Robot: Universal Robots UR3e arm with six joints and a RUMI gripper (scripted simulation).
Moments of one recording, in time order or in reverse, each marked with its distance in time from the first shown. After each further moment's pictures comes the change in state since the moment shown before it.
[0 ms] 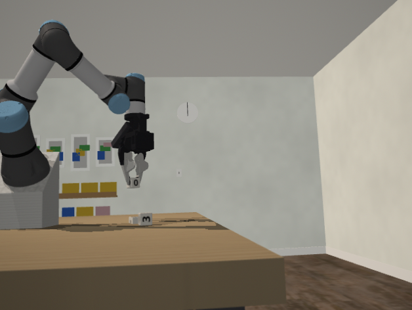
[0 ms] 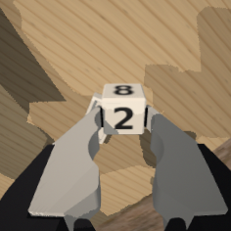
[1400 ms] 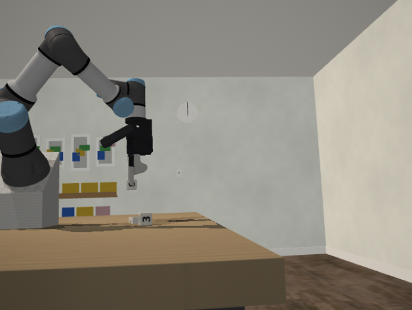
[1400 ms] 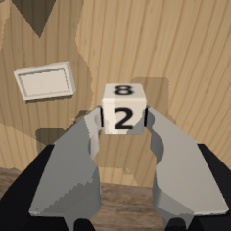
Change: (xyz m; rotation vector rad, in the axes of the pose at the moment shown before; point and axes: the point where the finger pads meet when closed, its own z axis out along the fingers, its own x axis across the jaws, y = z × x) arm 0.006 -0.019 0.004 0.000 0.002 -1.038
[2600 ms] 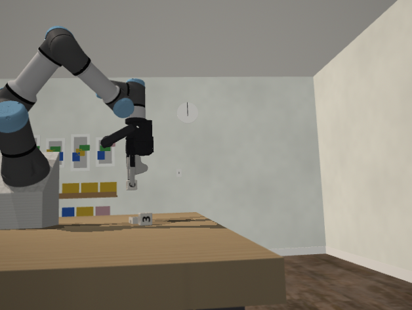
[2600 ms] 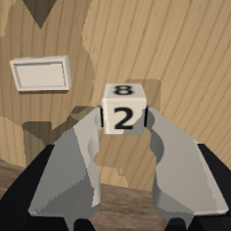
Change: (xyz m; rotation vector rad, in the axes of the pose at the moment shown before) arm 0.002 0.000 0.001 -0.001 0.002 -0.104
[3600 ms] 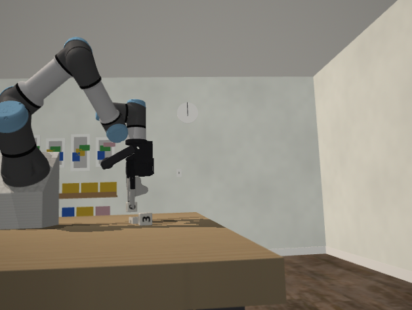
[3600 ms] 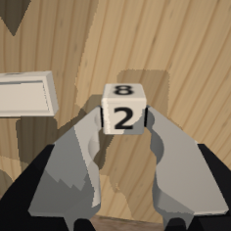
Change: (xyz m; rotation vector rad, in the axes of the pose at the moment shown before) arm -0.001 -0.001 0.070 0.007 -0.002 0.001
